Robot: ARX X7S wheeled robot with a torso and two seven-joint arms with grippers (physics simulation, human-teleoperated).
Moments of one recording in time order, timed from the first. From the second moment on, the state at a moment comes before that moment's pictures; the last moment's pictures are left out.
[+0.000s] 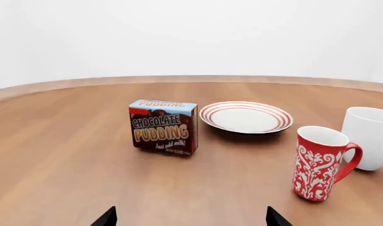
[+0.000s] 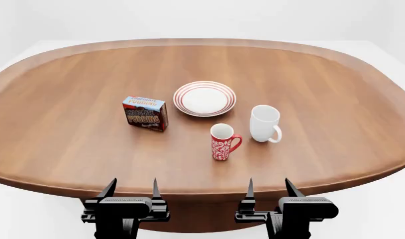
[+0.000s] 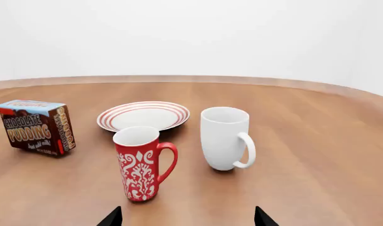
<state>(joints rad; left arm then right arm) 0.00 0.00 0.00 0.00 0.00 0.00 0.00 0.00 0.00 0.00 0.00 0.00 0.00 0.00</state>
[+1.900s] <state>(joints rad) -0.50 -0.22 0.03 0.49 -0.24 -0.89 -0.14 0.54 0.16 -0.01 -0.55 0.34 0.97 0.13</state>
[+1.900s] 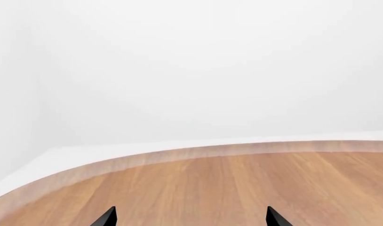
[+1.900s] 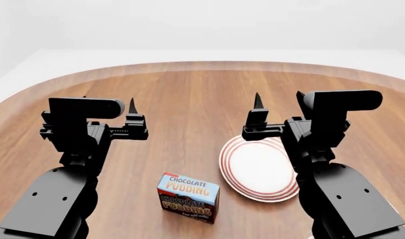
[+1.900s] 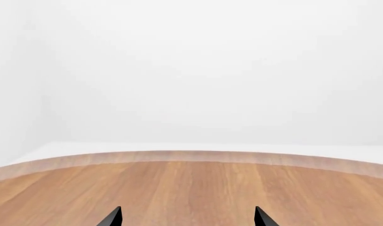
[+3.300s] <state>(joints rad) -0.50 -0.25 0.04 0.46 -0.26 -0.87 -0.17 1.11 0.73 -0.43 -0.62 1.45 1.52 0.16</state>
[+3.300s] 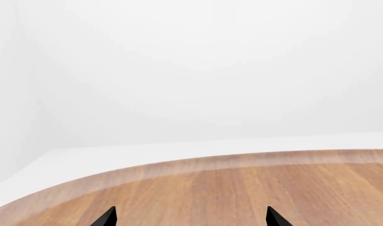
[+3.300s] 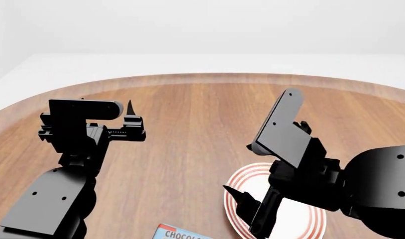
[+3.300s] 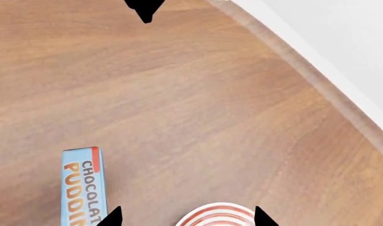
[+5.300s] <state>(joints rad) -0.49 -0.26 0.07 0.45 -0.29 -0.84 -0.20 0.89 0.60 -1.05 -0.27 0.97 1.16 -0.24</state>
